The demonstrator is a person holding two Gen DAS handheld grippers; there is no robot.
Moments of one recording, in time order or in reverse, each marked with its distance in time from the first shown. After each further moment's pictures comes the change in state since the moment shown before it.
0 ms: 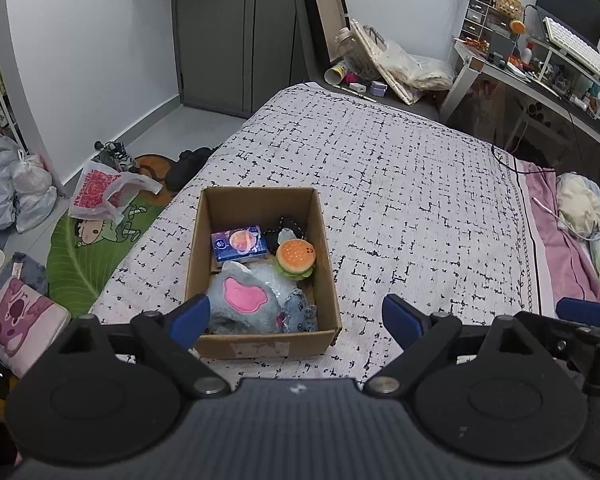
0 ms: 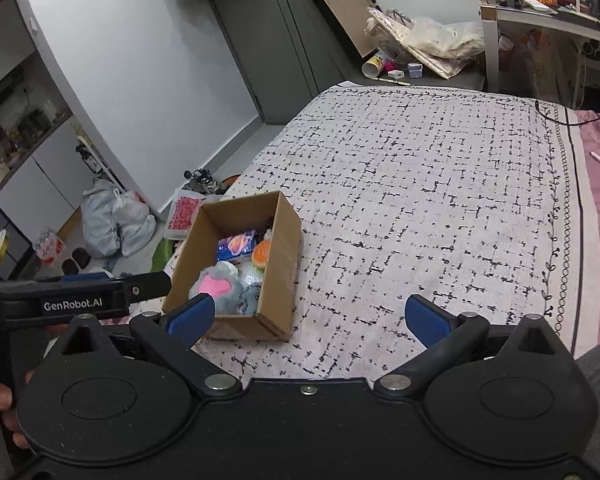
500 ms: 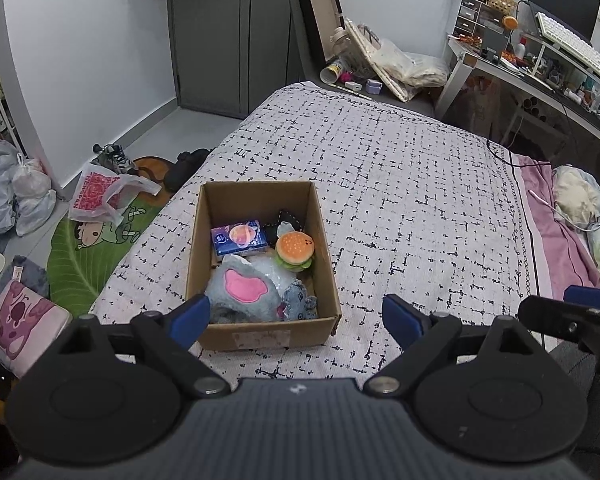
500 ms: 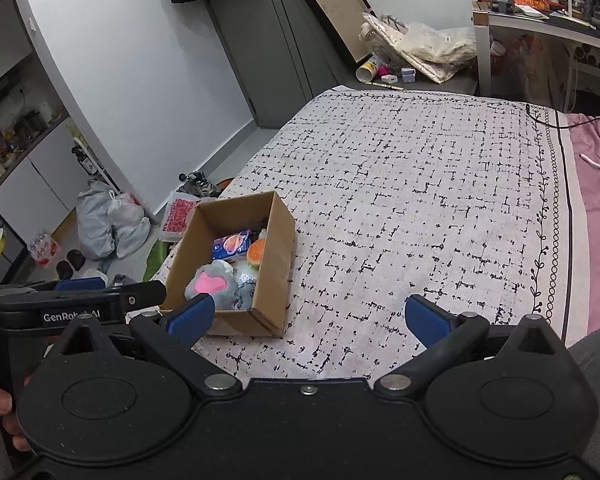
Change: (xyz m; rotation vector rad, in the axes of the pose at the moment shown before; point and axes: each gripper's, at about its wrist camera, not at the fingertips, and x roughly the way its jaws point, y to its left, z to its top) left arm -0.006 -0.001 -0.009 0.016 -0.005 -0.004; right arm -0.009 0.000 -0.004 0.003 -0.019 -0.011
